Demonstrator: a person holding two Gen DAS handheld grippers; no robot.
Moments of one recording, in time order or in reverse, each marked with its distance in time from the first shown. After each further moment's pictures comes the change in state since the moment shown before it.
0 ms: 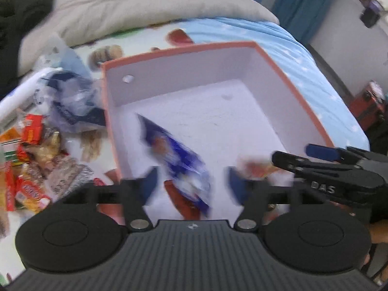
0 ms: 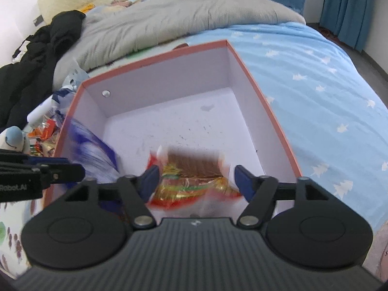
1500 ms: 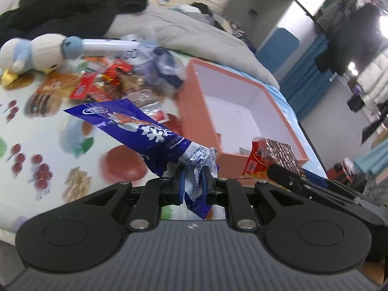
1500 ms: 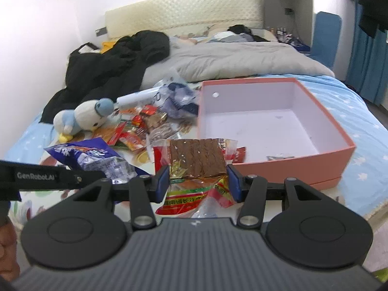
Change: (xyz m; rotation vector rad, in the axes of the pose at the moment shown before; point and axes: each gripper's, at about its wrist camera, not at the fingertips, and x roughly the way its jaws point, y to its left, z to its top) left arm -0.185 0.094 -0.258 -0.328 -0.294 -0.130; right arm -0.166 0.148 -0.167 -0.171 -0.275 0.105
